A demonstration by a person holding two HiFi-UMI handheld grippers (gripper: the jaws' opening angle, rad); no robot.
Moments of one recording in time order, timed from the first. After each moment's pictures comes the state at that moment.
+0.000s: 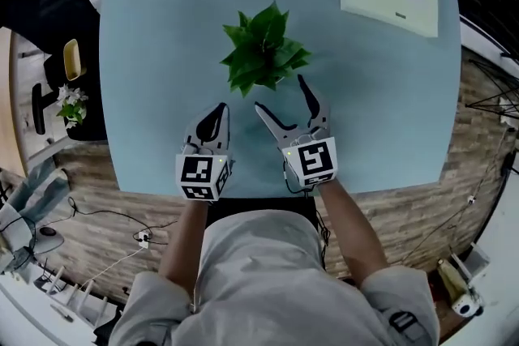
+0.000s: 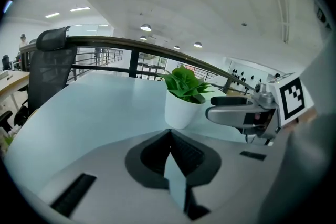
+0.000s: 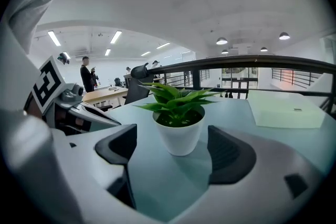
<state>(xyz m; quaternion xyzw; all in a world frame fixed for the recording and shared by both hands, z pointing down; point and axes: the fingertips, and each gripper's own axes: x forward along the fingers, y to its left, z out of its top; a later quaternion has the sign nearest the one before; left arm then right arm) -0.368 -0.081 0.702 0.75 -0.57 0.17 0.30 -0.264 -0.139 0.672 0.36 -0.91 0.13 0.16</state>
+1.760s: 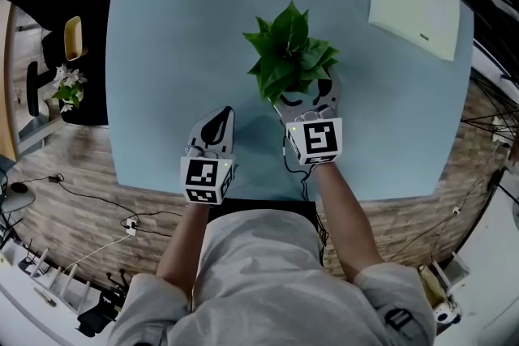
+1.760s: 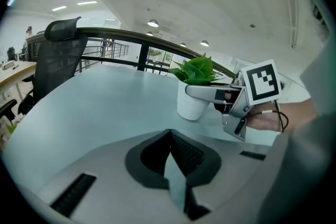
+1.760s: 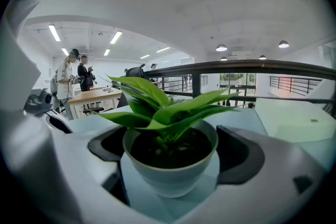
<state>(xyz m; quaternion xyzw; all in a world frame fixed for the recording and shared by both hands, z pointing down) -0.397 -0.060 0.724 0.73 -0.58 0.17 0.33 -0.309 -0.195 0.680 0.38 -0.91 0.09 0.15</state>
